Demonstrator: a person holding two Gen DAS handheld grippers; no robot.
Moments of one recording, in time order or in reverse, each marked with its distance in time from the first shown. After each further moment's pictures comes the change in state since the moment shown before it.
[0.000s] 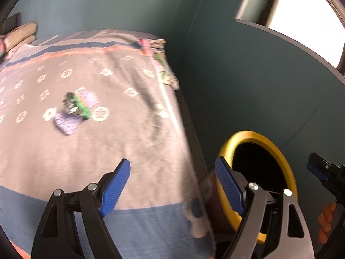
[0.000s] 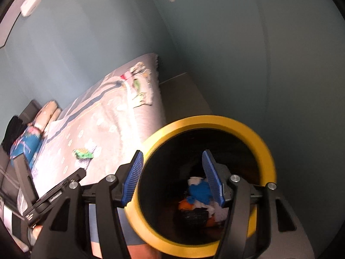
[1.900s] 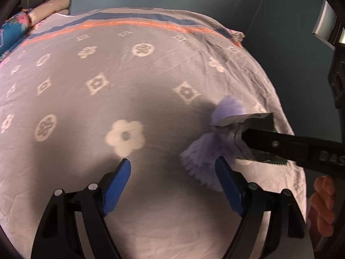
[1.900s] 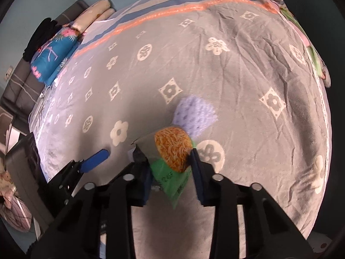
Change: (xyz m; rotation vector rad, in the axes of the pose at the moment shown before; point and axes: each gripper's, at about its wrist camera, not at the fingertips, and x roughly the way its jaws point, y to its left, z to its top) left arm 0.110 0.237 0.072 -0.132 0.099 0.186; right arm 0.364 0.326 -0.007 -0.378 0.535 0.252
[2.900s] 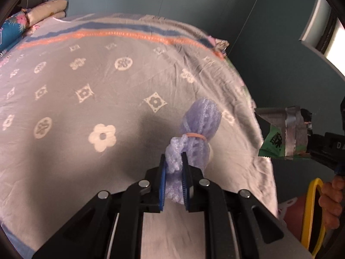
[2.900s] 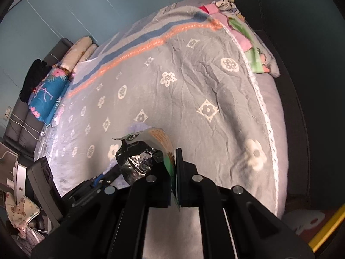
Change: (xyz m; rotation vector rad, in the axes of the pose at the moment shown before) left arm -0.053 -0.041 -0.007 -0.021 -0.047 -0.057; right arm -0.121 -0.063 -0.031 0.173 -0.154 0.037
